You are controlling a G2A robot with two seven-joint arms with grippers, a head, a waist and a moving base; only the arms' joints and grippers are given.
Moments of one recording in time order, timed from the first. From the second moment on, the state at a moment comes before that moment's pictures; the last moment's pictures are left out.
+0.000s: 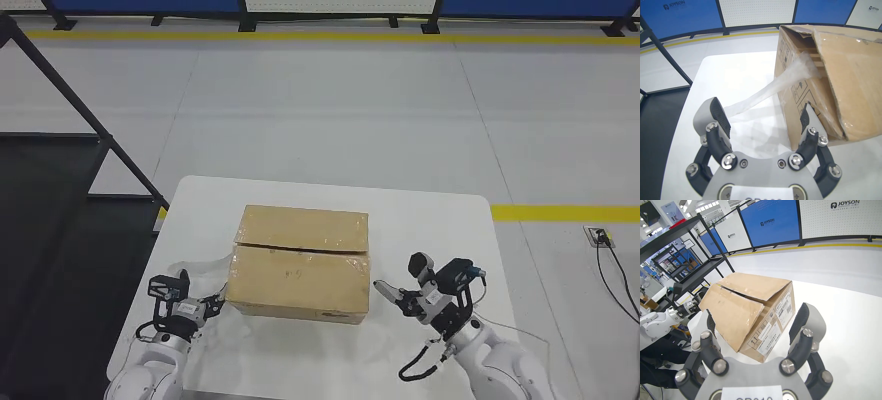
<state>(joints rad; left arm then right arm) 1.45 -1.17 -1.53 -1.59 1.25 -0.16 0.07 -1.36 -1.19 1.38 -1.86 -0.87 -0.33 0.21</state>
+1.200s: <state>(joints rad) 1.47 -1.18 -1.54 -1.61 1.25 -0.10 0.10 -1.07 -1.20 1.27 -1.52 -0.41 -0.56 0.51</state>
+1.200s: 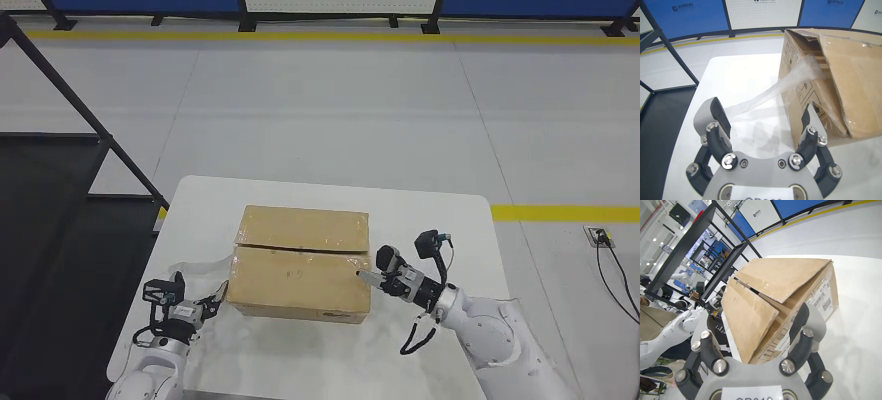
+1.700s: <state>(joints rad) 1.50 -1.19 -1.59 -1.66 1.14 -0.10 0.12 -1.01 -1.19 1.26 -1.44 -0.06 -0.77 0.71</state>
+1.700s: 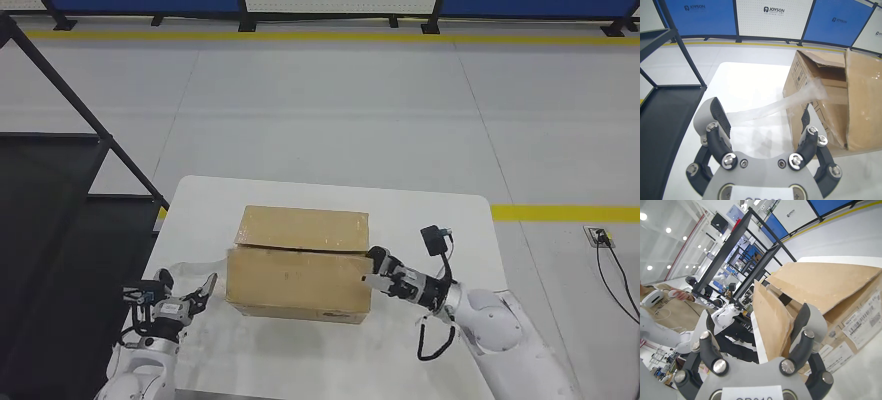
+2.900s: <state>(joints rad) 1.61 -1.13 -1.77 -1.74 1.34 -0.72 0.17 -1.08 -1.04 1.11 -1.66 -0.04 -0.88 0.87</state>
